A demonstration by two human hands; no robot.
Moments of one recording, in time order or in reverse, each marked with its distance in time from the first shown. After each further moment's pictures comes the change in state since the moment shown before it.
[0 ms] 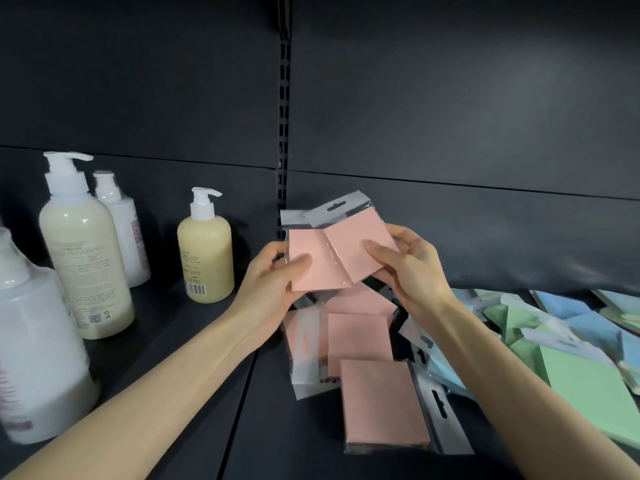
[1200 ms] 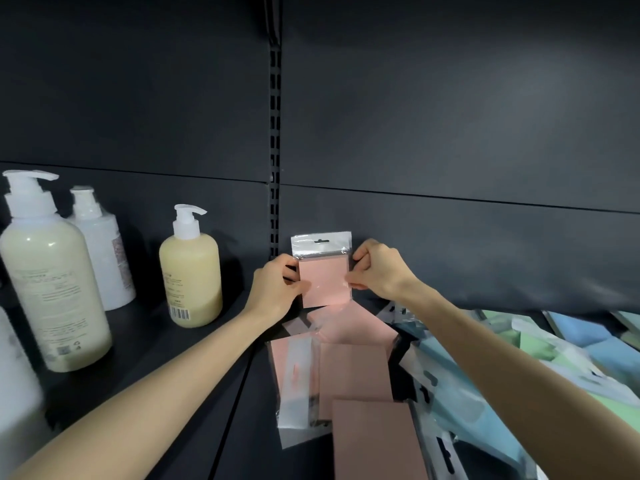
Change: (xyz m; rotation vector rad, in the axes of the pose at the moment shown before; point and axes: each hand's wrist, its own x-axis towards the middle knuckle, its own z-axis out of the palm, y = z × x) left_hand 0.084 -0.036 -0.017 0.954 0.132 0.164; right_hand 0.092 0.027 -0.007 -1.064 -0.112 -0.028
